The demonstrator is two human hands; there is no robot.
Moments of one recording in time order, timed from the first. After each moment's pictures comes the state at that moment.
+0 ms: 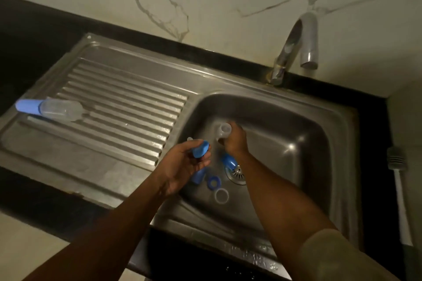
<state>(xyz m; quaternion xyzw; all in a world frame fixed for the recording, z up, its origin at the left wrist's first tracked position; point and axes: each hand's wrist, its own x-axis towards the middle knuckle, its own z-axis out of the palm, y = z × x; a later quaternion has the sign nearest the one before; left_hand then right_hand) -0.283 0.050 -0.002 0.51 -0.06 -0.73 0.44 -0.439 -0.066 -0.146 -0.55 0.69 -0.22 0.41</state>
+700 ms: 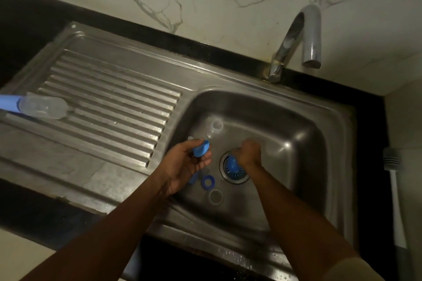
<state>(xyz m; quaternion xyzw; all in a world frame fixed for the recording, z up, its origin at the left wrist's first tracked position) -0.297 0.040 -0.006 0.52 -0.05 -0.74 0.43 -0.491 -0.040 -0.153 -0.54 0.77 -0.04 0.33</state>
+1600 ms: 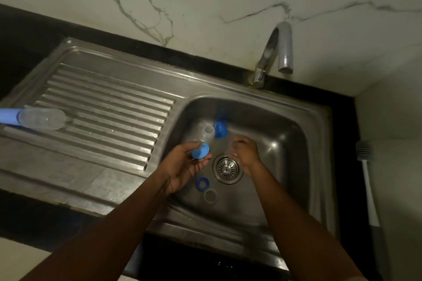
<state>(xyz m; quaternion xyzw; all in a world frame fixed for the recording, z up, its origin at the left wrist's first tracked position) -0.302 0.041 0.001 0.50 -0.02 -0.76 0.42 -0.490 -0.018 -0.083 -0.23 0.66 -0.39 0.60</state>
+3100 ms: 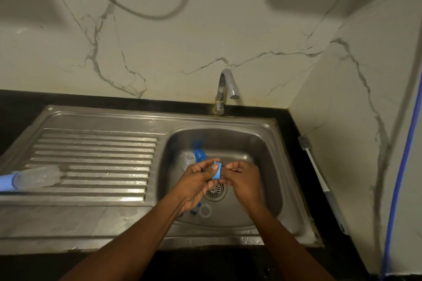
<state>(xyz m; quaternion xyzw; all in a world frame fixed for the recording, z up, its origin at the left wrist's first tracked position) -0.328 0.078 0.052 0.35 -0.27 -0.82 0.37 -0.467 0.111 0.054 -0.32 0.62 -0.56 0.45</state>
